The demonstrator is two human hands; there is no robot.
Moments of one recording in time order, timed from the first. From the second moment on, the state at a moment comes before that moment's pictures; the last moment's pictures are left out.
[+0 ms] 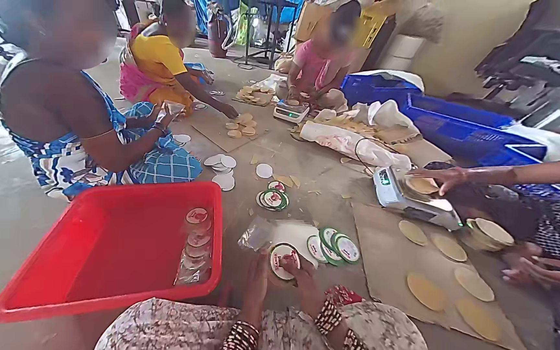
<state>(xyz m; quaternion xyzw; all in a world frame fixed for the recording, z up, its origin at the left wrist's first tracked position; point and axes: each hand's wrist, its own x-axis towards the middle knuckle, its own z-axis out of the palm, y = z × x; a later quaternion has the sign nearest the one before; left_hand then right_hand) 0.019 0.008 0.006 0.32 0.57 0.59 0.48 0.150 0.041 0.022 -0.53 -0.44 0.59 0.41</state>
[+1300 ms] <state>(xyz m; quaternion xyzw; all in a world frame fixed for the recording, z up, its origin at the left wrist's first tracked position) -0.001 0.017 0.012 0.47 0.78 0.32 0.28 0.183 0.042 0.008 -0.61 -0.73 0.30 -0.11</state>
